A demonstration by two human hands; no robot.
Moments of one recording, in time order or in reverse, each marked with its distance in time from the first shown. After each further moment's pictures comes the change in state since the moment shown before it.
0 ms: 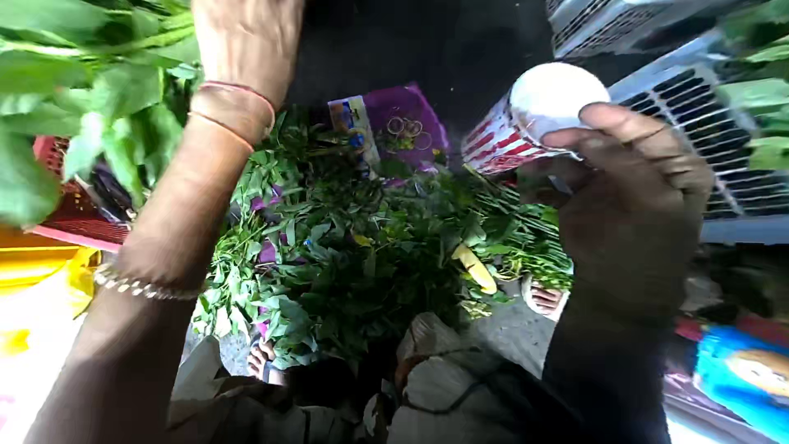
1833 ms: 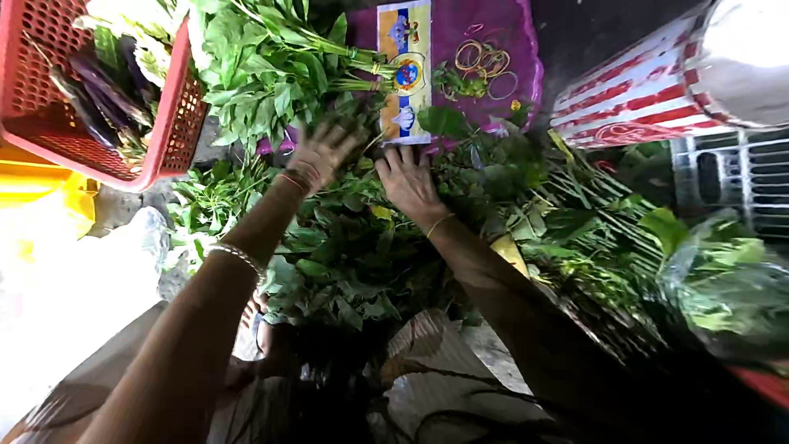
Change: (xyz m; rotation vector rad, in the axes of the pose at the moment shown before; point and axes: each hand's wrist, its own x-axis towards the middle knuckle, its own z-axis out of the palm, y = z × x) left_hand -0.126 0.039 0.245 -0.364 -0.402 0.241; right_hand 0.014 0.248 0.123 -1.331 -0.795 -0.332
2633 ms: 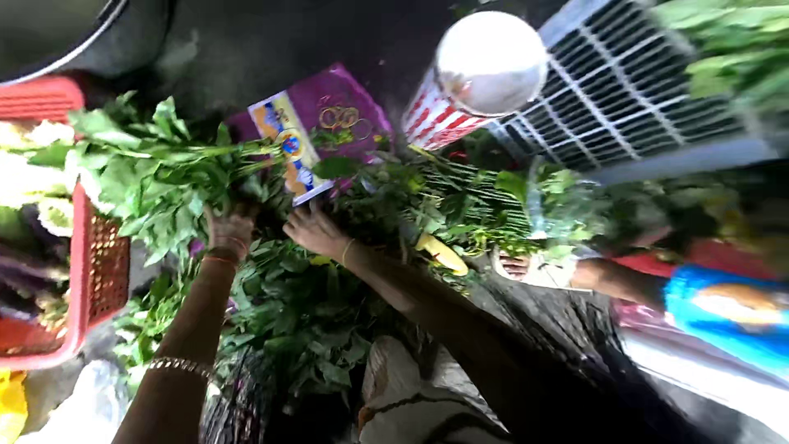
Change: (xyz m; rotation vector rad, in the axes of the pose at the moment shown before) left_hand 0.022 -0.006 -0.015 0.234 -0.251 -0.143; right_hand 0.013 -0.018 0.009 0.068 0.039 -0.072
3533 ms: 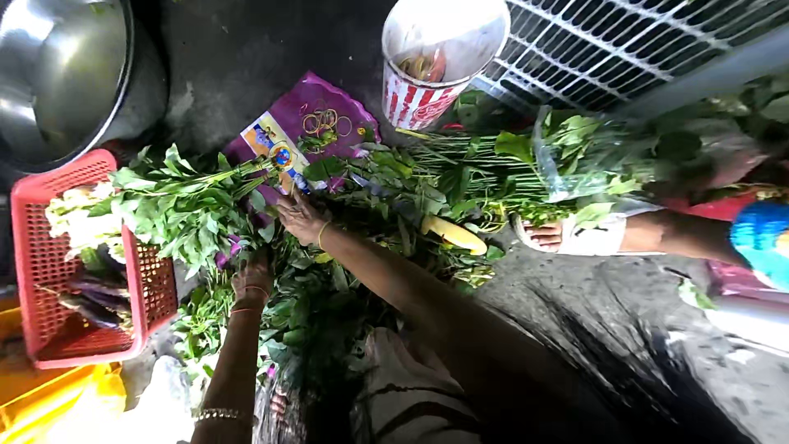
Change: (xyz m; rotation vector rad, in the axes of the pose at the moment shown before) left_hand -0.063 0.050 -0.005 -0.057 -0.323 -0.370; right_hand 0.037 0.008 0.016 0.202 0.063 0.079
